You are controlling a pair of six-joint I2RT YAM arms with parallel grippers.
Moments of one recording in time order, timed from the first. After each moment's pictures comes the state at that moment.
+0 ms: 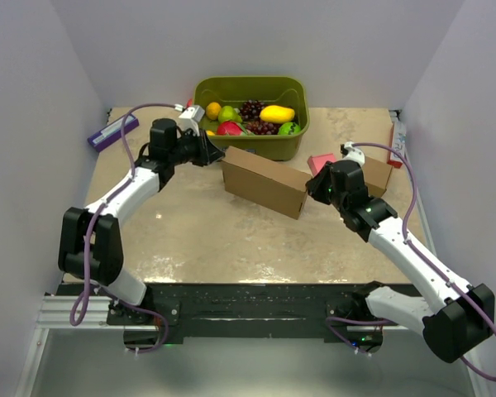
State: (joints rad) left arm -0.24 1.57 1.11 0.05 0.54 -0.31; right arm 0.46 1.08 0.86 -0.36 0.23 0.70
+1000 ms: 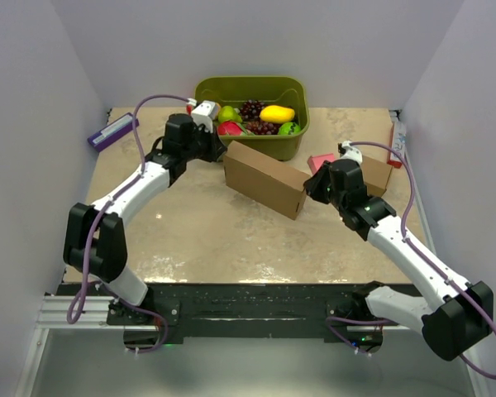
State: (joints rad) left arm -0.34 1.62 1.23 -0.07 0.29 -0.17; right arm 0.46 1.10 0.87 -0.35 0.21 0.69
